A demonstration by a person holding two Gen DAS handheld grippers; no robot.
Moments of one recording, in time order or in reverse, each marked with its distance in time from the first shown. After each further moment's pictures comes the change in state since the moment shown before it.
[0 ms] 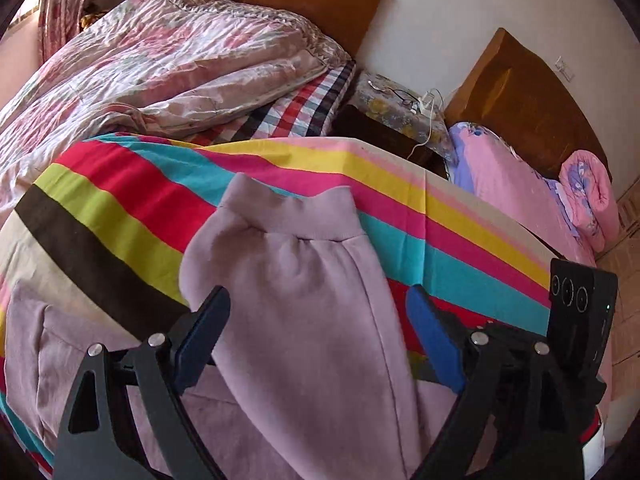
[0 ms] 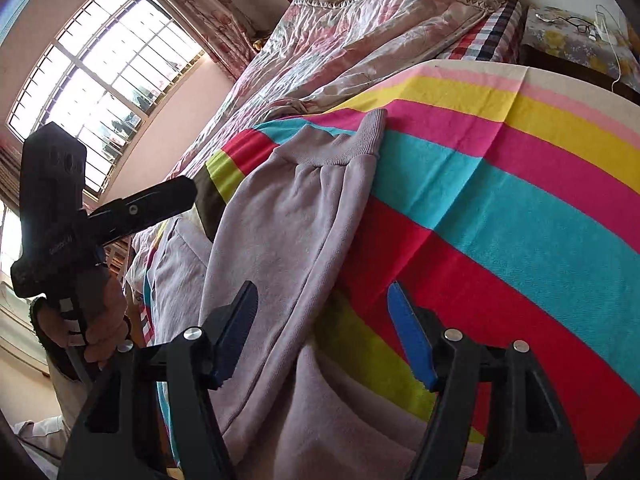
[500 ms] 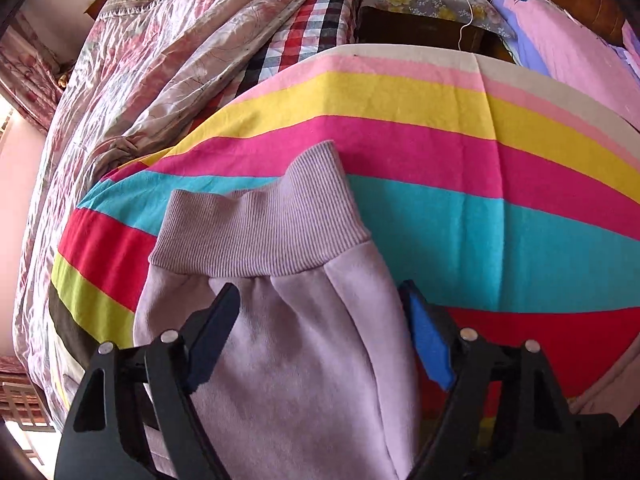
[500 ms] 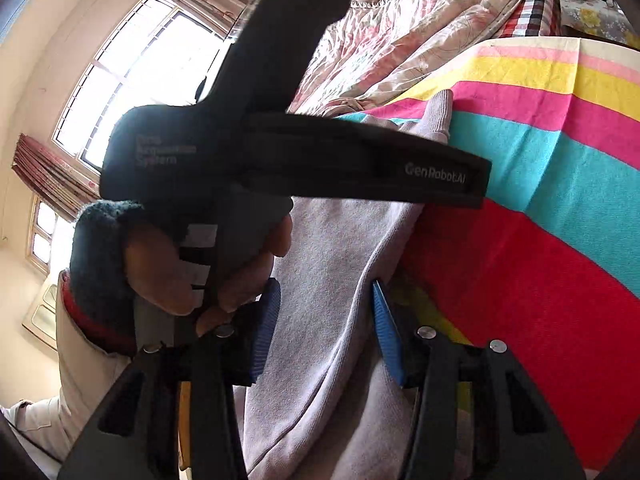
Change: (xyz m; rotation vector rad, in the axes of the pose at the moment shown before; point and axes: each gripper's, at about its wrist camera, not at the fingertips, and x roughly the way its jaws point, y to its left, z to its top) left arm 0.117 -0.061 0.032 0.281 0.244 0.416; right arm 0.015 0.012 -0.013 0.009 -0.029 0.227
